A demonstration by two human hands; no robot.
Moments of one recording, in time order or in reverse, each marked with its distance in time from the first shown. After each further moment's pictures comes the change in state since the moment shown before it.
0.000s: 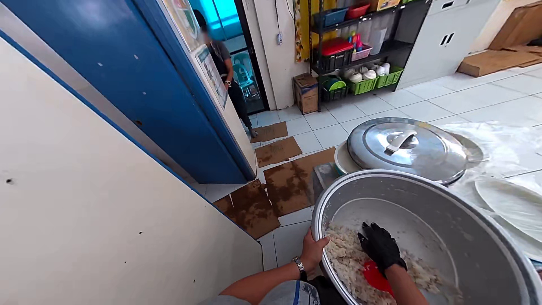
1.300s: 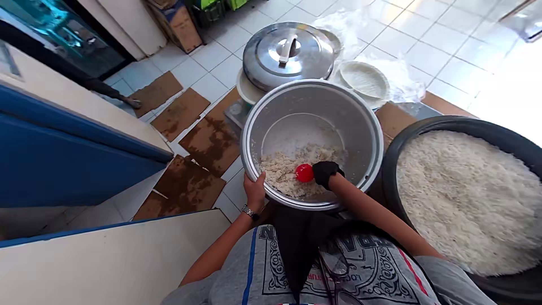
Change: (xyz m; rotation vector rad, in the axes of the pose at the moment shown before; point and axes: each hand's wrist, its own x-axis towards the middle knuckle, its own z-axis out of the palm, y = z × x) left_hand 0.008 -0.003 0.005 0.084 0.005 0.050; right_hand -0.100 -0.008 -0.042 -0.142 -0.560 0.364
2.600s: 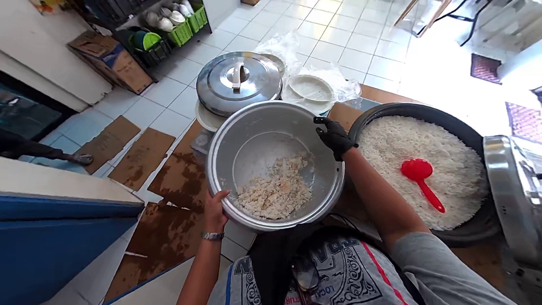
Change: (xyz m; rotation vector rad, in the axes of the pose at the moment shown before) left_hand 0.044 0.058 -0.032 -0.064 -0.217 -0.020; right_hand 0.005 0.131 -0.056 0.904 0.832 0.076
